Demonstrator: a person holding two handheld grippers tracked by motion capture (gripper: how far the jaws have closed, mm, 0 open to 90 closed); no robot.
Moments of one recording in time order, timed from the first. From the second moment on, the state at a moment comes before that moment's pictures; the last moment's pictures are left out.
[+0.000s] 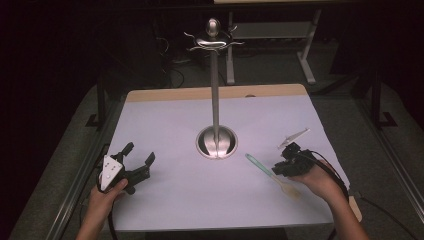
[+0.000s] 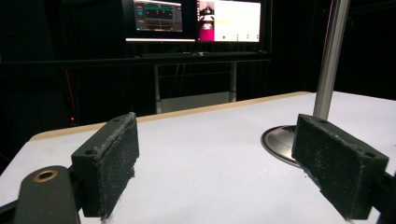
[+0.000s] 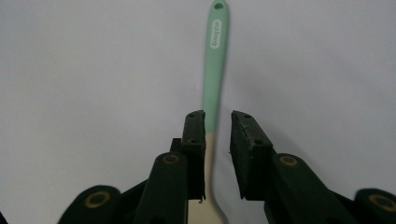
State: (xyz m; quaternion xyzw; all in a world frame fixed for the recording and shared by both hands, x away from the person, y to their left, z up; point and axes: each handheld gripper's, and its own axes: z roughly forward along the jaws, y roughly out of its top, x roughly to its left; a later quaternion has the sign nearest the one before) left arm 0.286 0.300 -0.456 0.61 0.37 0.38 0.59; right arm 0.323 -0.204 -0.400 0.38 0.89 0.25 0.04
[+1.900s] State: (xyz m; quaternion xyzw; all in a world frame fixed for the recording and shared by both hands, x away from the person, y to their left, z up) left arm 0.286 0.300 -0.456 0.61 0.37 0.38 0.59; right arm 0.363 -0.148 -0.418 0.37 0.93 0.08 0.00
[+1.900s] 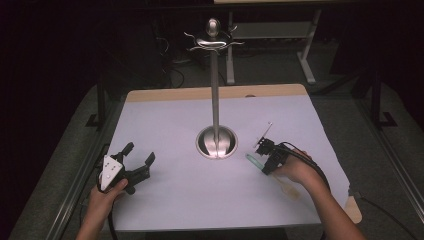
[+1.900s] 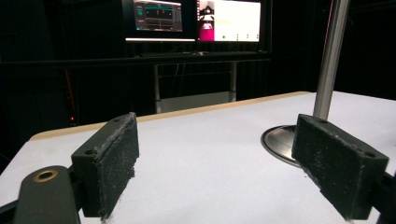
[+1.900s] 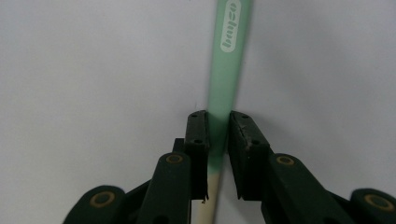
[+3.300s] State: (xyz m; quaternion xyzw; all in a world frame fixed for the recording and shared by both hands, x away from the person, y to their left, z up) left arm 0.286 0.300 -0.456 0.61 0.37 0.38 0.59; right arm 0.353 -0.186 -0.383 0.39 0.88 0.27 0.04
